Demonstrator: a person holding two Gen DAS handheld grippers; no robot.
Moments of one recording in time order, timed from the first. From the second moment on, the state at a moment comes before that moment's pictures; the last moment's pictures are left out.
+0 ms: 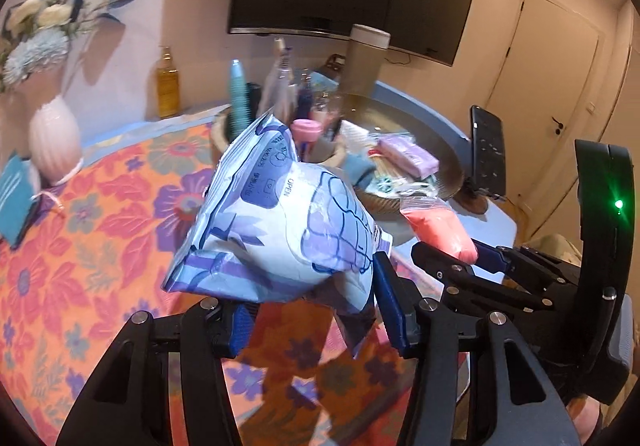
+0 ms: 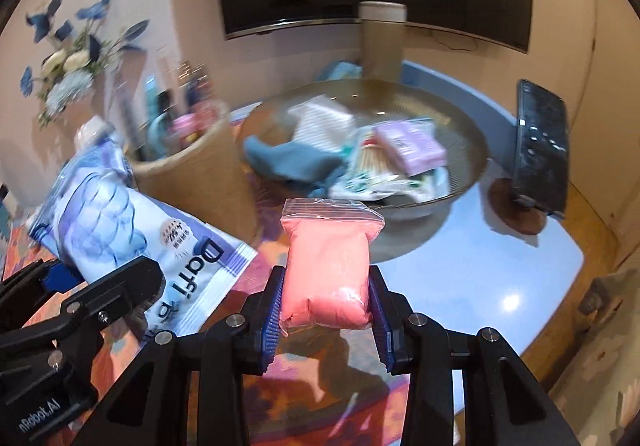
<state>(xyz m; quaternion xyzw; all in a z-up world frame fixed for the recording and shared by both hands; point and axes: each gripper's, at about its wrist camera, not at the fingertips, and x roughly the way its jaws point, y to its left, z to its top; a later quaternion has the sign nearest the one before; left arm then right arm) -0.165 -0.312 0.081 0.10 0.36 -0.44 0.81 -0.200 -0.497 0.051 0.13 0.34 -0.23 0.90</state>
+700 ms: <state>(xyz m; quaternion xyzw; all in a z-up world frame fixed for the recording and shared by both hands) -0.189 -0.331 0.073 0.11 0.33 -0.46 0.82 -0.209 -0.534 0.056 0.14 0.32 -0.24 0.90</state>
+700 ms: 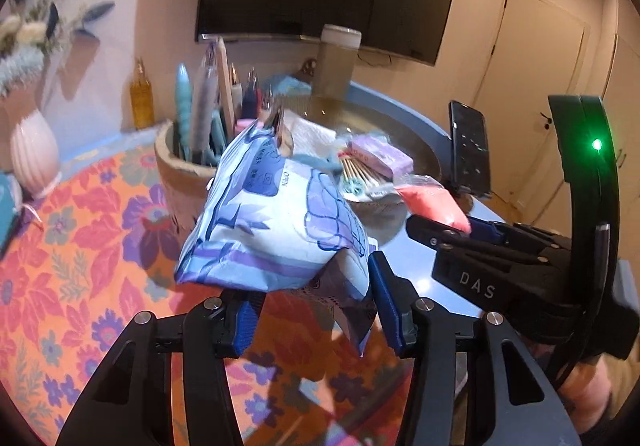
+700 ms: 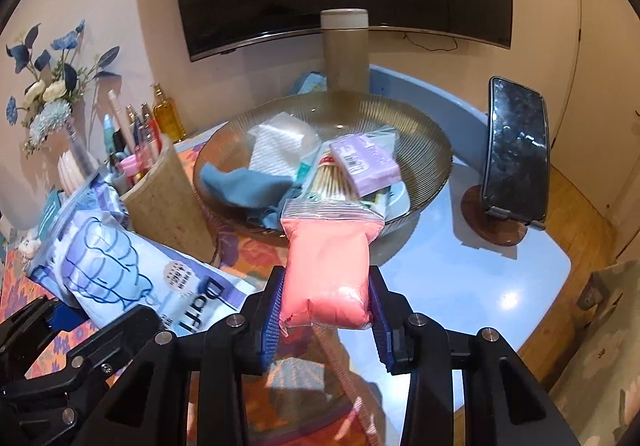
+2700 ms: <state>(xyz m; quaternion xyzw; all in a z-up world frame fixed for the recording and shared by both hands) -0.233 -0.336 0.143 0.18 0.20 -0.50 0.83 -0.224 -0.578 0.135 0.18 0.23 -0.20 0.94</state>
